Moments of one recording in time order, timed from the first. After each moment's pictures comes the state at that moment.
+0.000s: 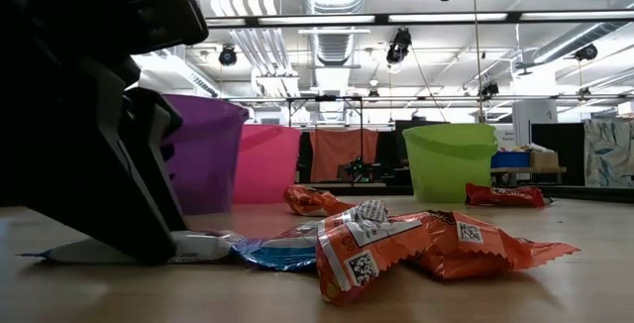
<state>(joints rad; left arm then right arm) -0.68 1.97 1.07 -0.14 -0.45 -0.74 0.12 1.40 1.54 -1.19 0.16 0.81</state>
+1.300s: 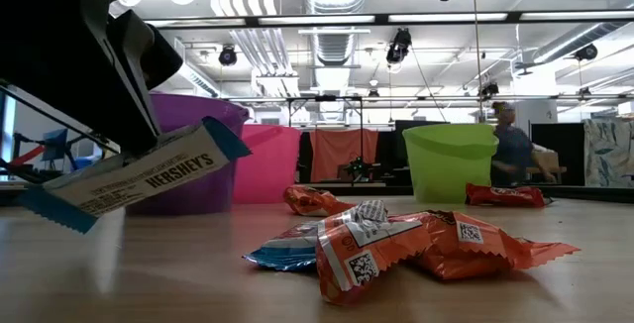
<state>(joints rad) -0.69 1.81 1.07 -0.23 -0.40 -0.64 0.12 1.40 1.54 -1.19 0.16 0.78</state>
